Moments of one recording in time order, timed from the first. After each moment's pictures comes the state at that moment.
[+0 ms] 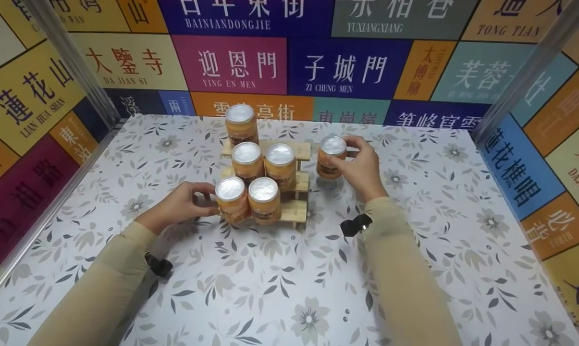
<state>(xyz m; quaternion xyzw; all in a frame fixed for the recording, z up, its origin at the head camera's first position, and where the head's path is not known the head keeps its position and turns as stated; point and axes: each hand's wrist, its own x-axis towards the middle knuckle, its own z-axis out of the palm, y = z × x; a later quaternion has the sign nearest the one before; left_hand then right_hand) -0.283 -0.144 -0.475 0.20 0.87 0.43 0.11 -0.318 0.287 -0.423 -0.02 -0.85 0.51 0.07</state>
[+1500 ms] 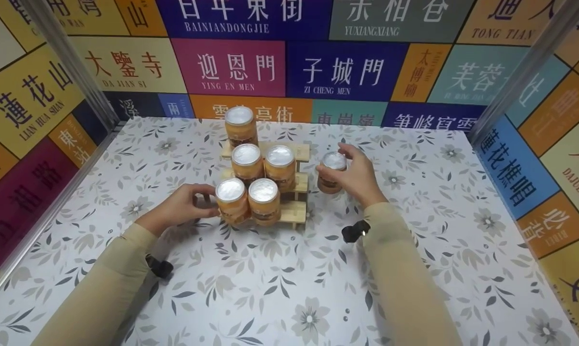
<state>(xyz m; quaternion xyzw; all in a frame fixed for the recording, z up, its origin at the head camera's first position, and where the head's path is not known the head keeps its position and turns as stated) -0.279 -0.143 -0.473 0.20 0.87 0.43 0.10 -0.310 0.291 -0.431 0.00 -0.89 0.45 0.02</state>
